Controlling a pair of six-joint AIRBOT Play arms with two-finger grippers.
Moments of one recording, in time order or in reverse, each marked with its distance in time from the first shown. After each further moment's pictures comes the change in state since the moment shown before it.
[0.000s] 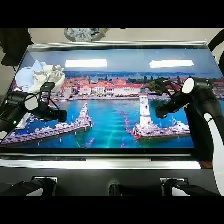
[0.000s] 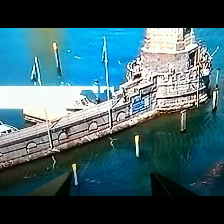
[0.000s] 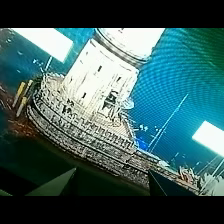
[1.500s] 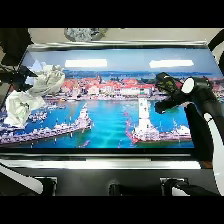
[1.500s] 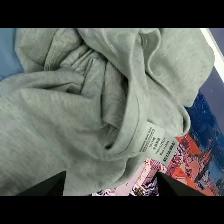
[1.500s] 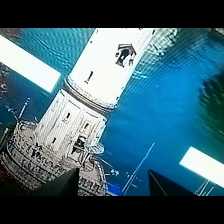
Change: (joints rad) left arm 0.602 -0.697 0.848 -0.509 0.118 -0.161; right arm 0.000 0.000 0.000 0.008 -0.135 0.000
